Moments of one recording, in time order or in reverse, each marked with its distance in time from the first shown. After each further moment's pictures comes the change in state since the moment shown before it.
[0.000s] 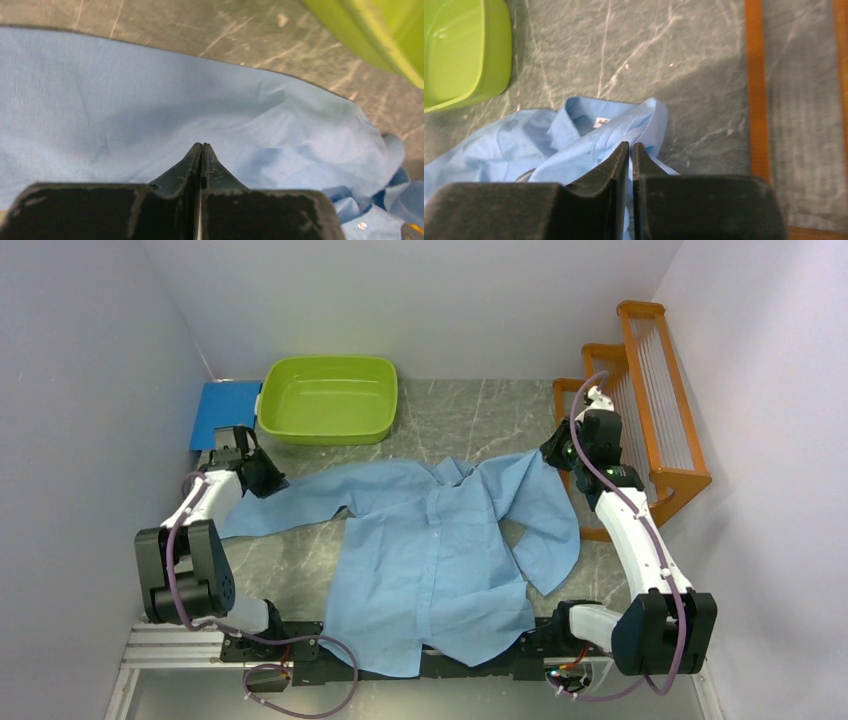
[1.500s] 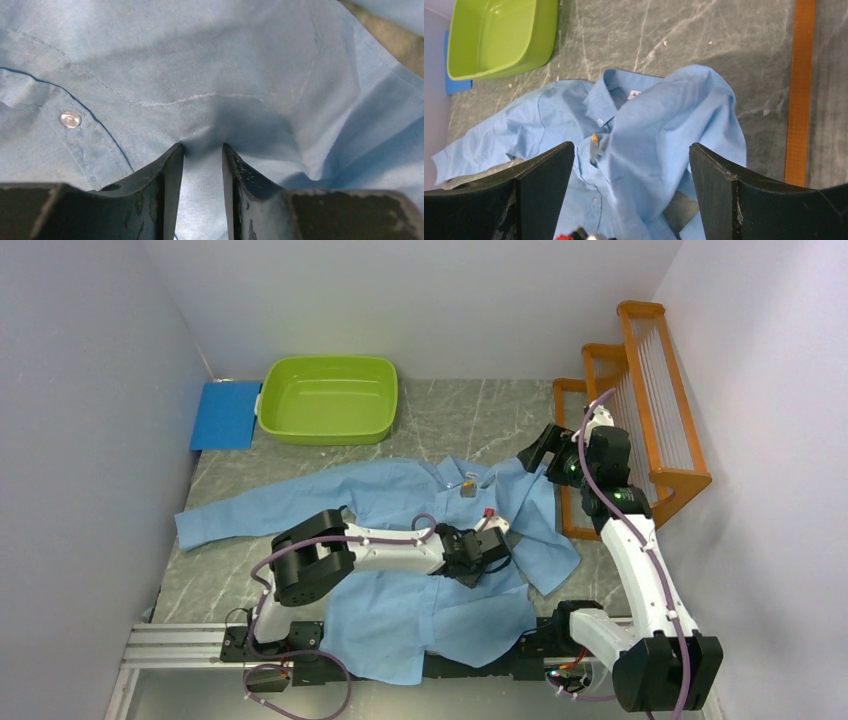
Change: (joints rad) left arm -1.435 0.527 0.502 -0.137 -0.439 -0.040; right arm 0.000 -0.180 -0.082 -0.048 -0.110 0.043
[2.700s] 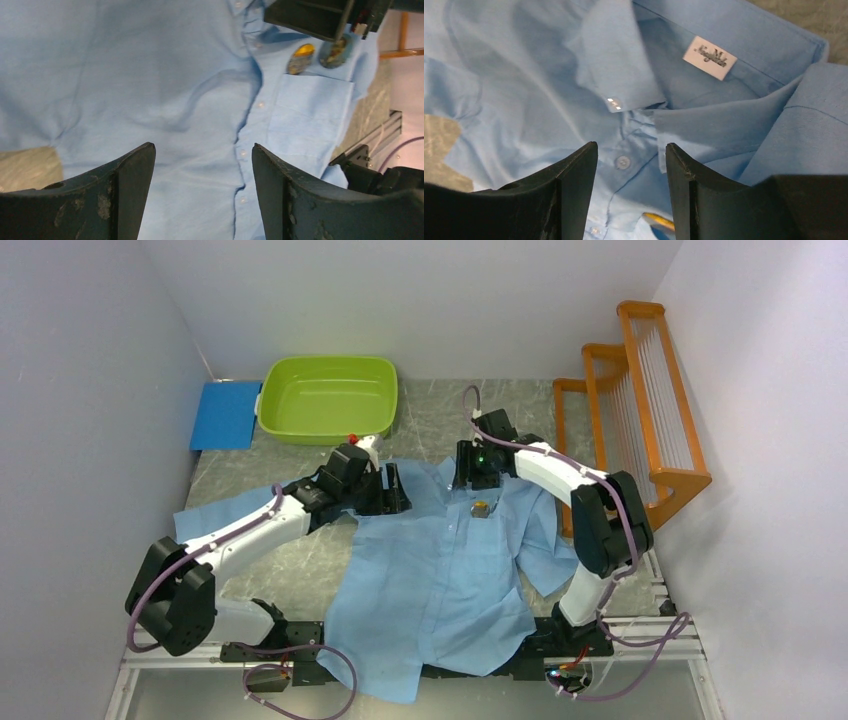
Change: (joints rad) left arm 0.605 -0.682 -0.517 0.268 0.396 -0.057; right arm 0.396 0.744 0.323 -0.071 0.044 -0.045
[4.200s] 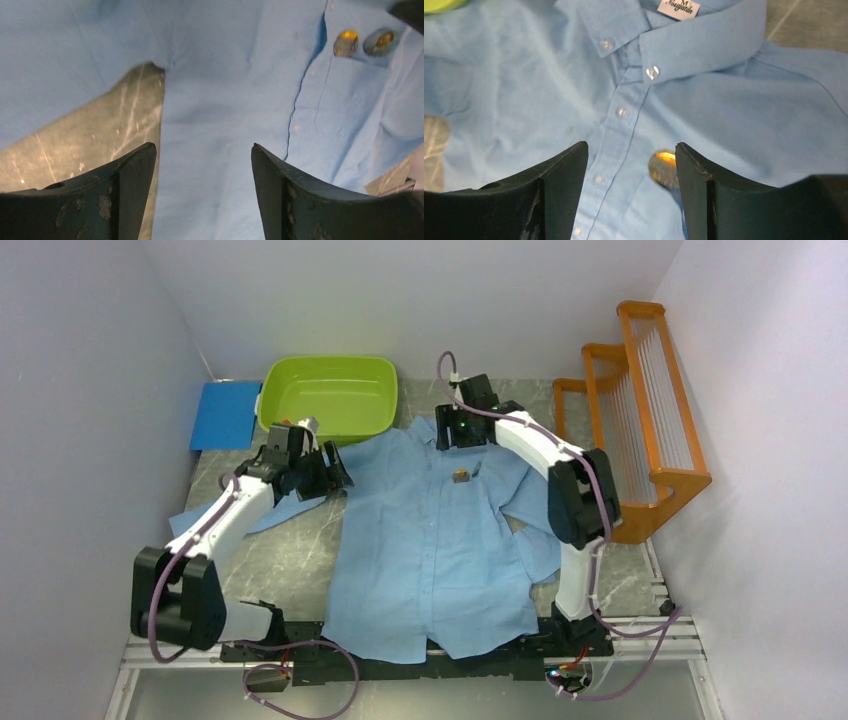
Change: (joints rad) left arm 0.424 -0.047 0.022 -0.233 0.079 0.135; right arm 0.012 0.322 0.440 -0.037 0.076 -0.161
